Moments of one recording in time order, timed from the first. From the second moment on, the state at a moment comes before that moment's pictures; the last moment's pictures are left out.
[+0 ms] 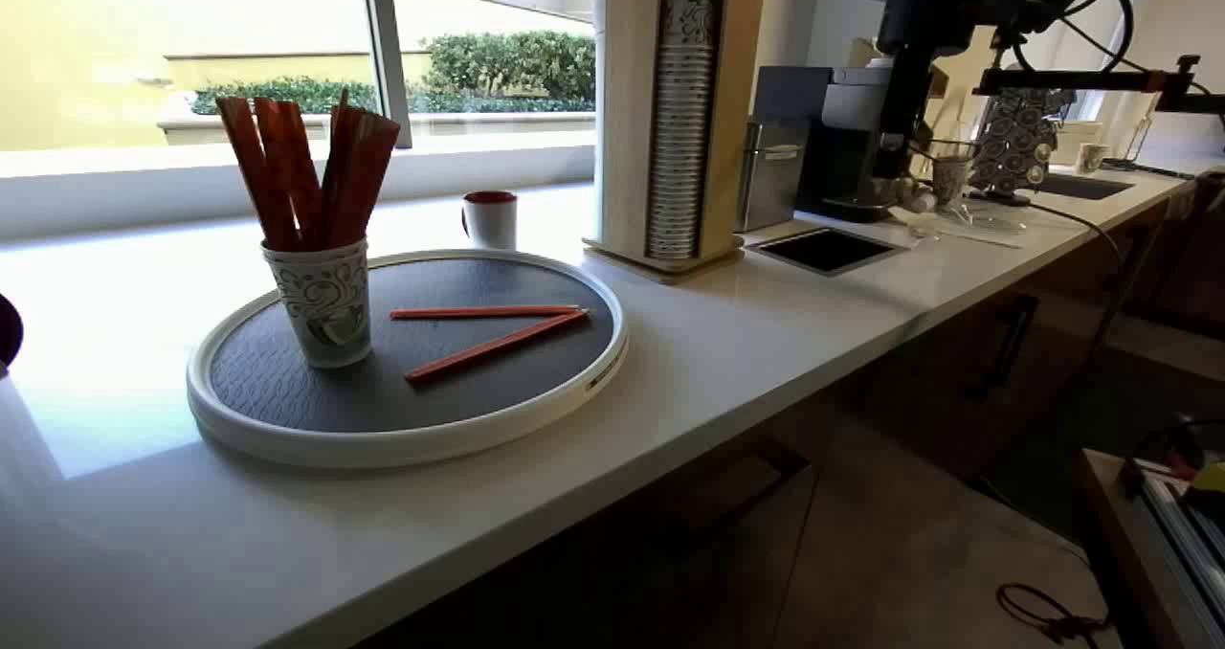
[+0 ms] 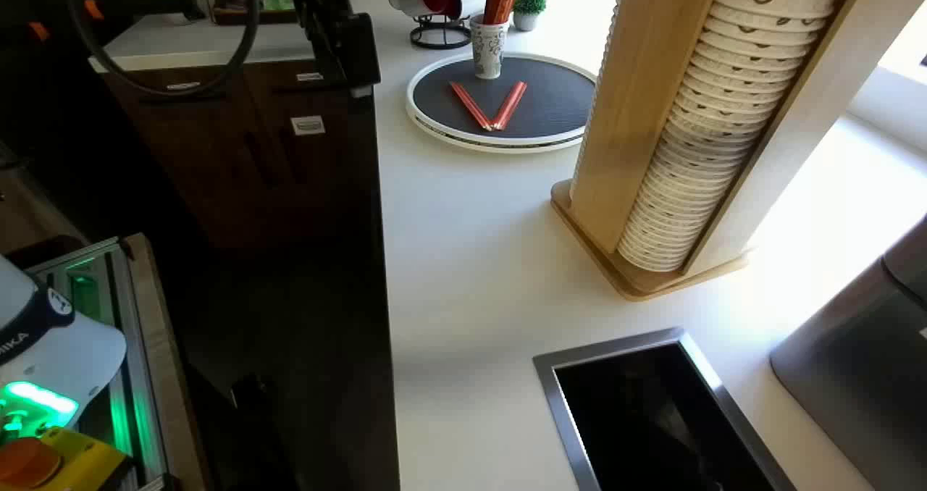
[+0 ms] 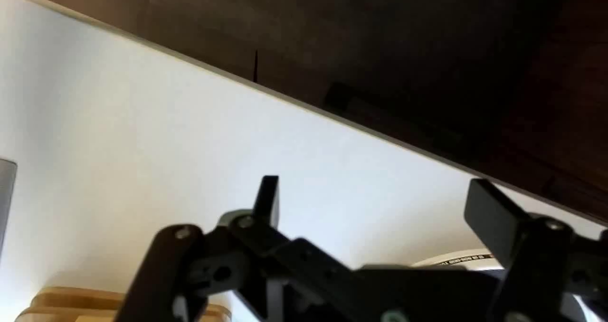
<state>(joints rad) -0.06 -0.39 -0.22 -2.35 0.02 1.97 -0.23</state>
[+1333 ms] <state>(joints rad) 0.08 -0.35 0.05 -2.56 -0.08 2.25 -0.26</state>
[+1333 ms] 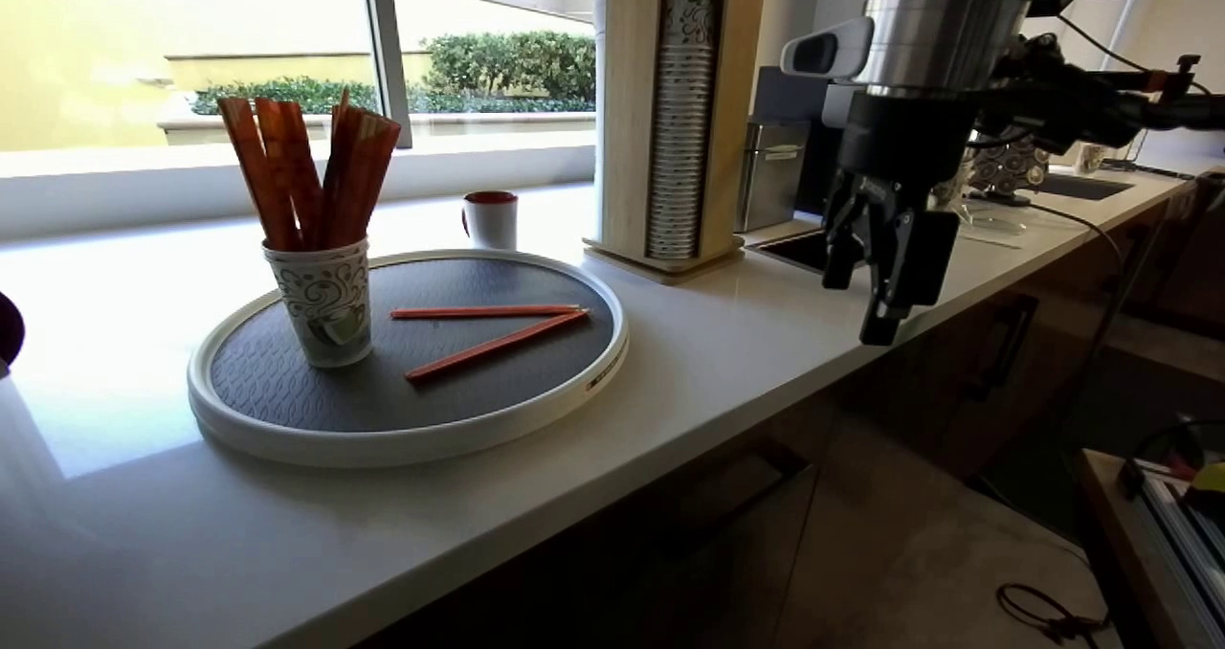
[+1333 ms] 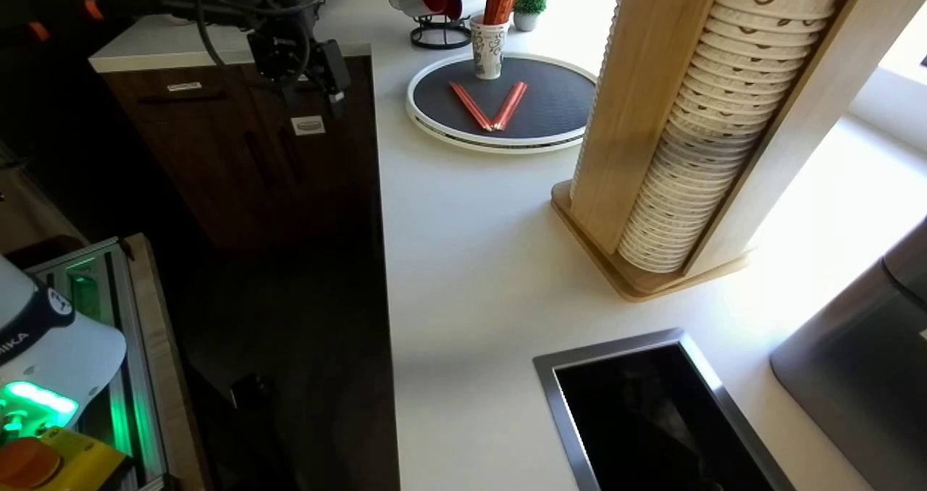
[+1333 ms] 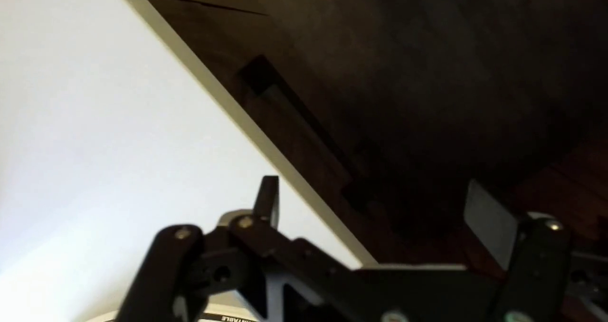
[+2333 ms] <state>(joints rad) 0.13 -0.19 0.09 -2.75 -0.27 2.82 -0.37</state>
